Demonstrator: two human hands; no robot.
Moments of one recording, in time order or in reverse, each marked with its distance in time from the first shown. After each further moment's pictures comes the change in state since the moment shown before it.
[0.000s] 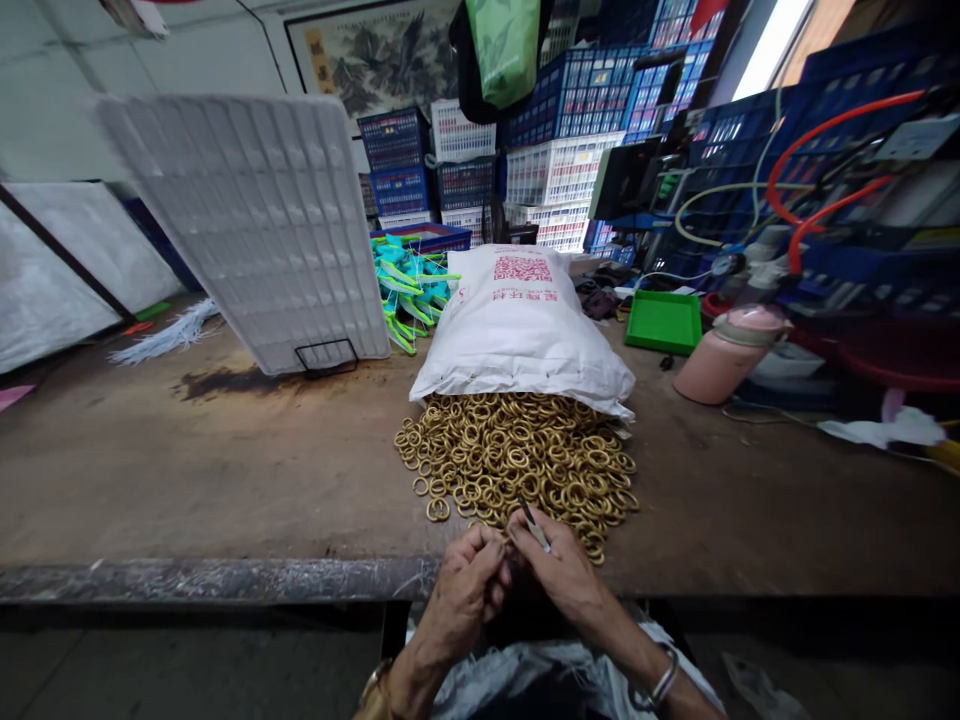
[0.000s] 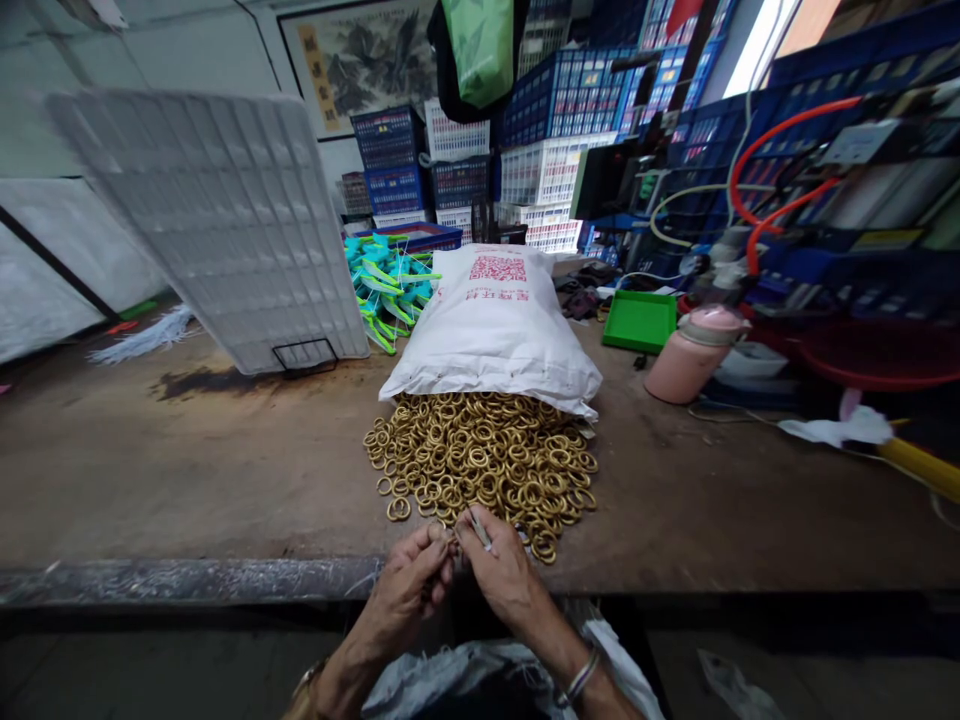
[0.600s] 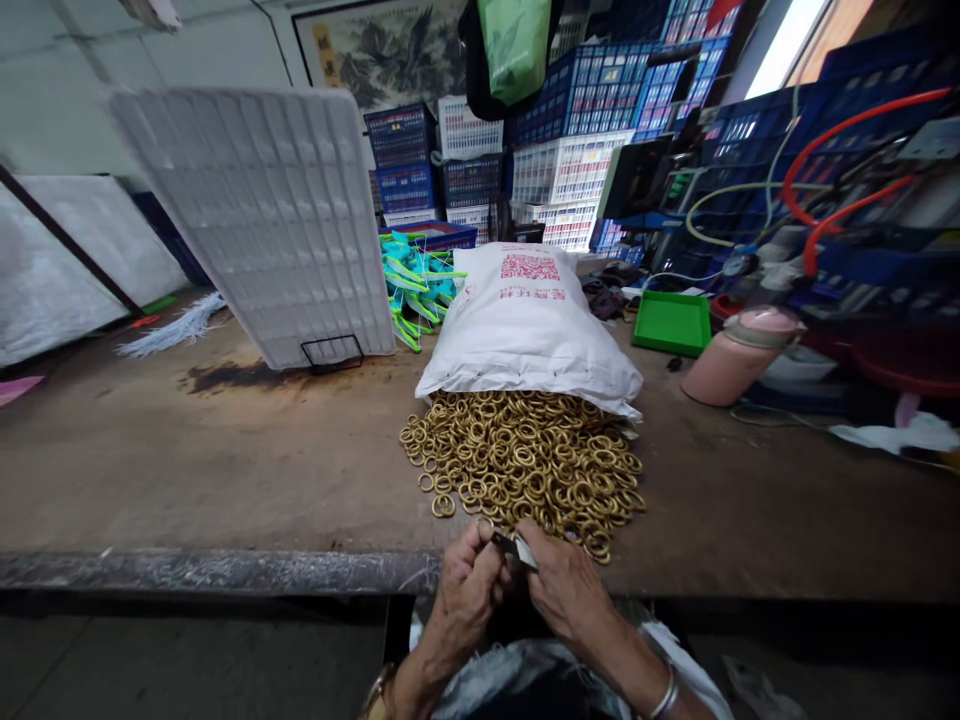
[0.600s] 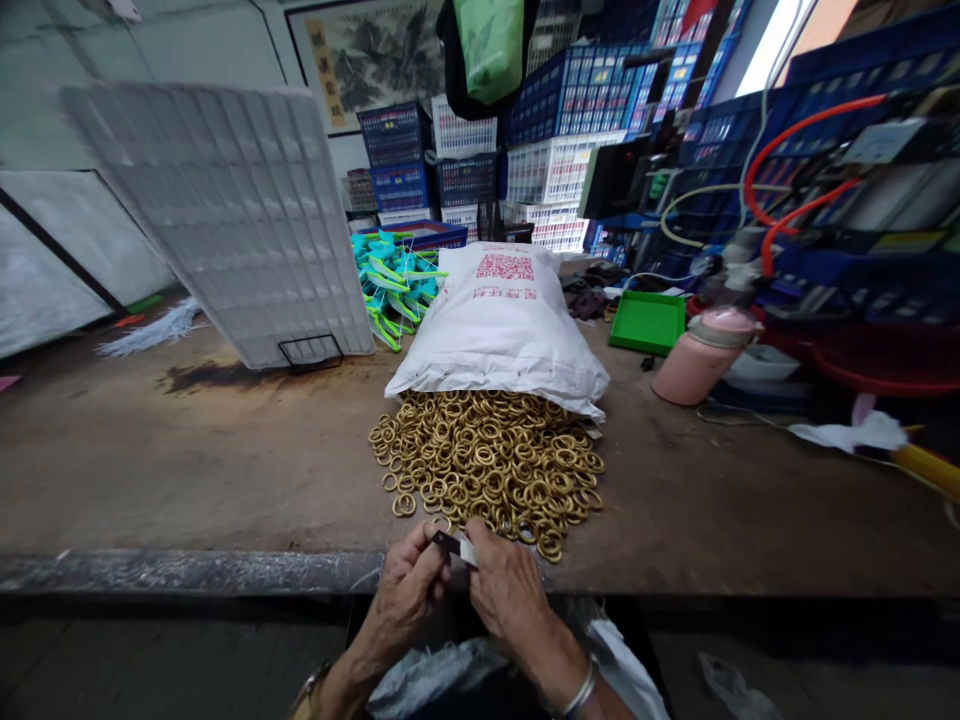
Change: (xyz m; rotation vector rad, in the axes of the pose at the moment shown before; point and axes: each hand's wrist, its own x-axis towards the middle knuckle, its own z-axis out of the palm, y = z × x) left_hand -0.005 0.003 0.002 0.069 0.074 0.169; right_hand -0.014 0.001 0.009 -0.782 -0.026 -0.109
